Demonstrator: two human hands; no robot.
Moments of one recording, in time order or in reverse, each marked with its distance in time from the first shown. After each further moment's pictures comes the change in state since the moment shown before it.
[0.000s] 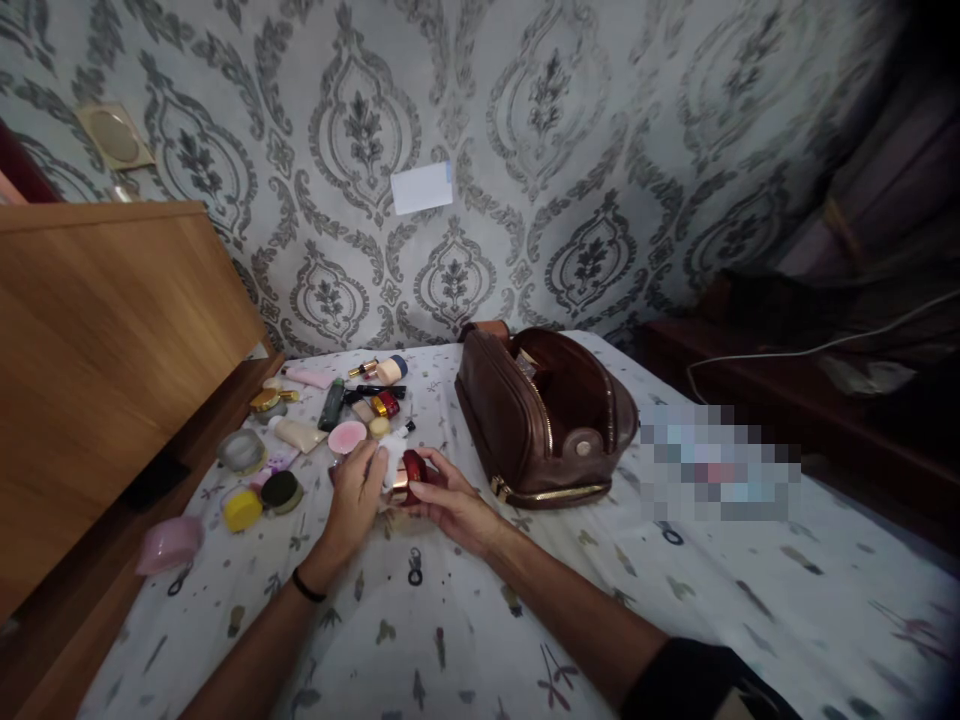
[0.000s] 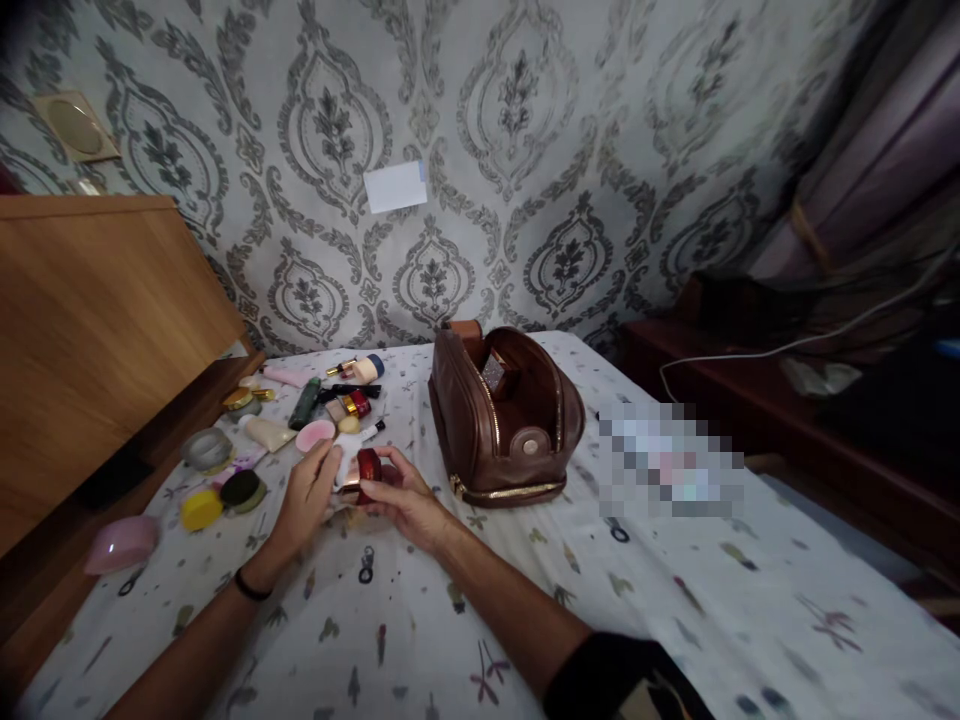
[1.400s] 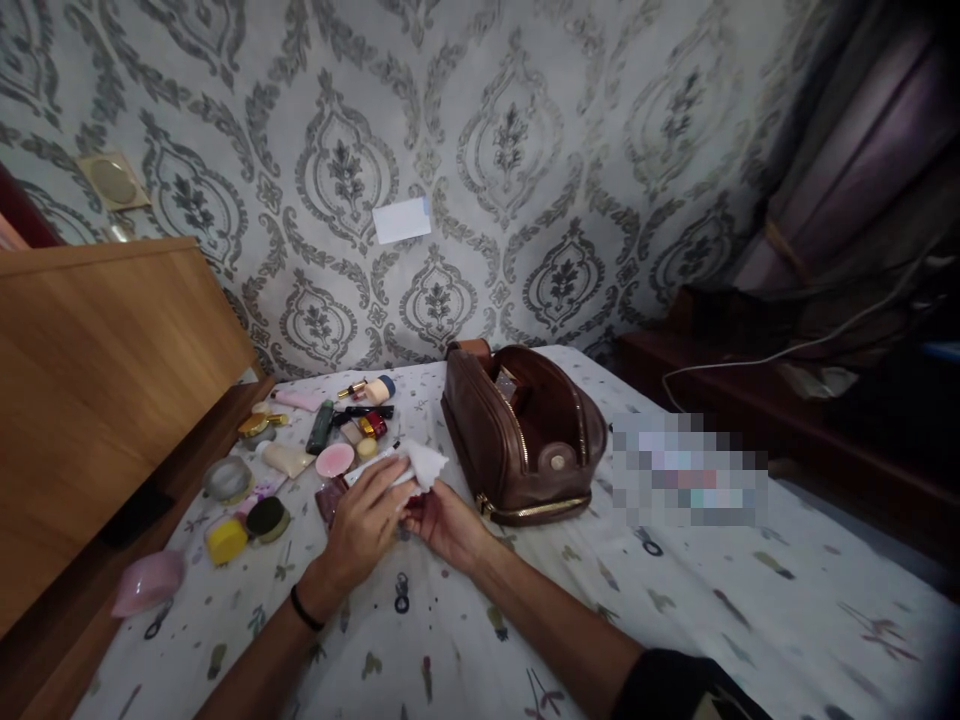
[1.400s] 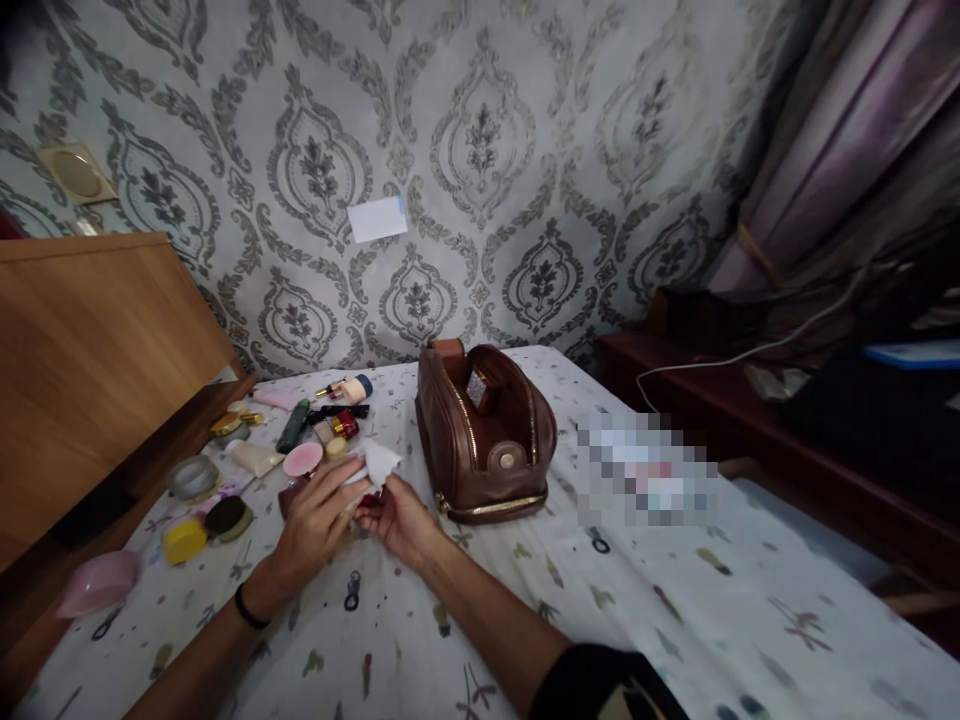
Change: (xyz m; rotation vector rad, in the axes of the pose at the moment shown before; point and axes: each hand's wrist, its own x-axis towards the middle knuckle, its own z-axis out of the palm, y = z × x) left_hand -0.005 -0.002 0.013 0.299 -0.059 0.713; right_hand 0.015 0.009 -0.018 0.266 0.137 0.092
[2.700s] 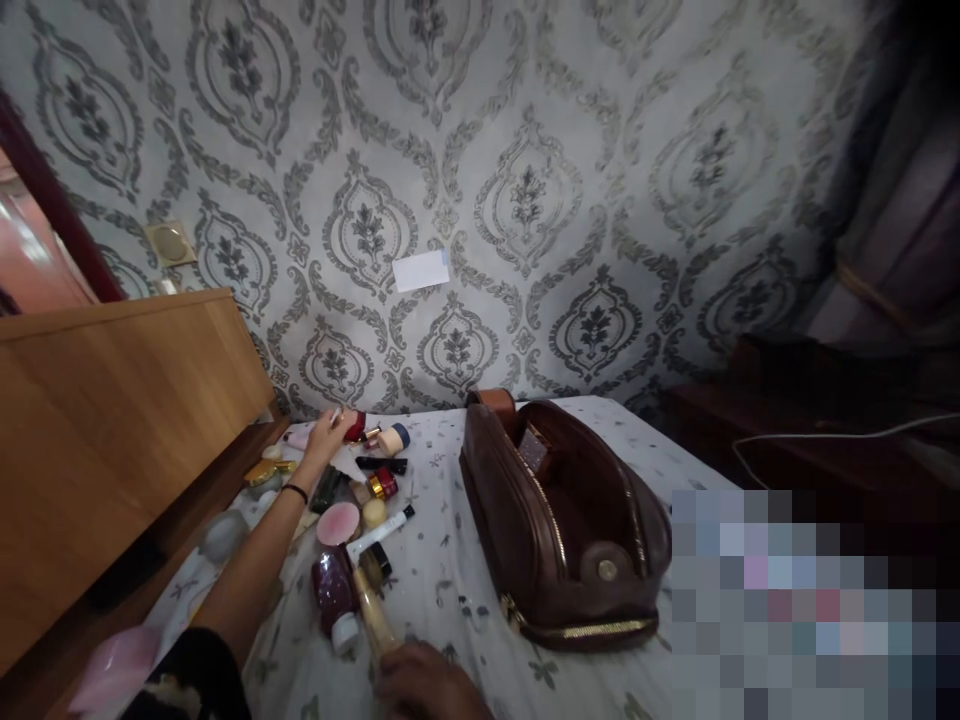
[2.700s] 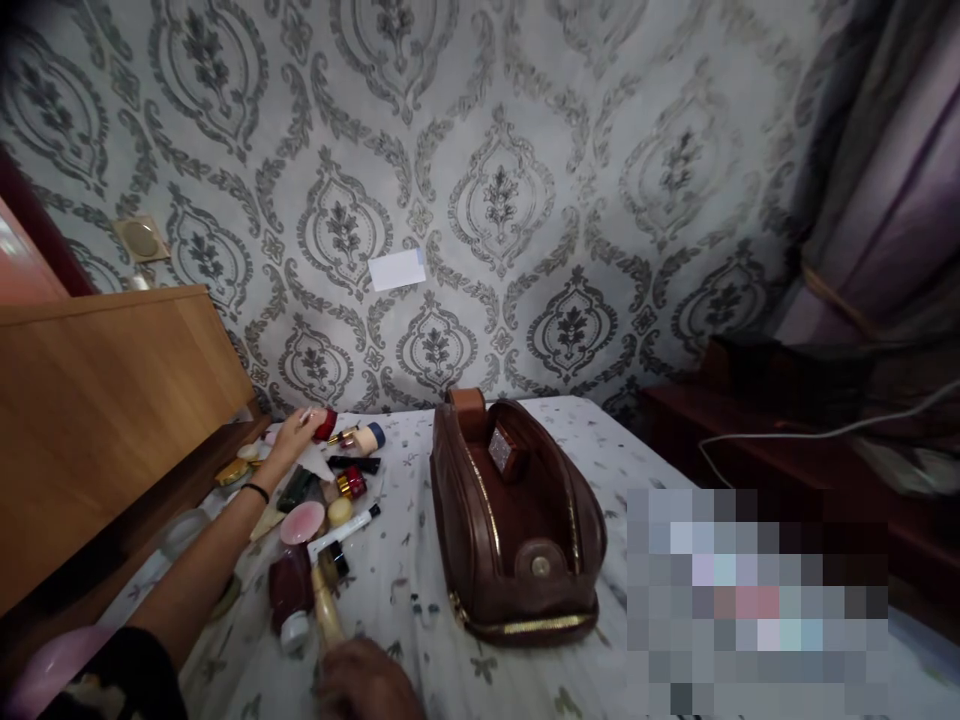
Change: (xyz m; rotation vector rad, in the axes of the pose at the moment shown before) left_hand 0.093 -0.208 0.002 -0.118 0.050 -0.962; right_hand -0.039 0.027 -0.031 -1.306 -0.415 -0.431
